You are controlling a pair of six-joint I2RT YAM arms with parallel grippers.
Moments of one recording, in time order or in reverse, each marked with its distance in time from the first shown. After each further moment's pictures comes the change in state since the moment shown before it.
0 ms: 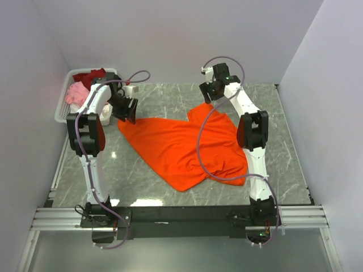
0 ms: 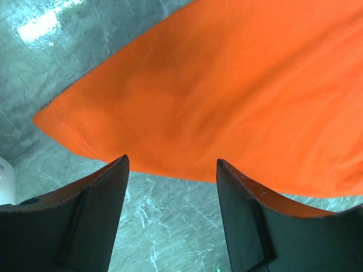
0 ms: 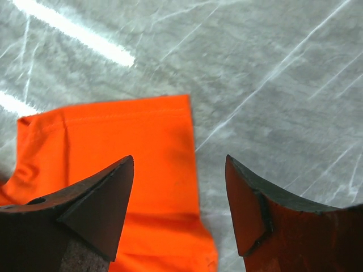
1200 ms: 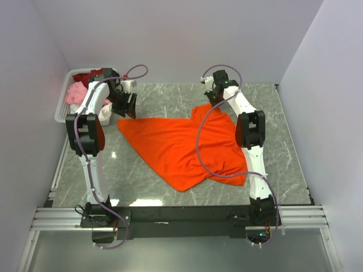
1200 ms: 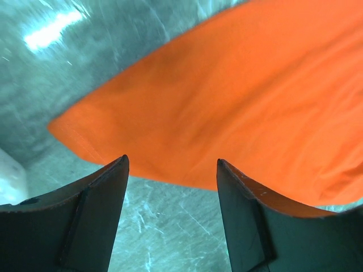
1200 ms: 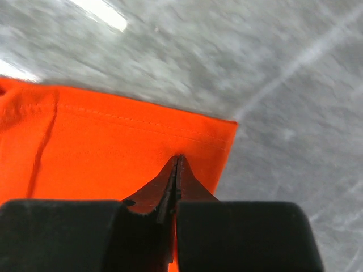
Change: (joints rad) left arm 0.008 0.002 0.045 0.008 0.034 -0.047; right arm -0.020 0.121 0.051 -0.062 0.001 -0.107
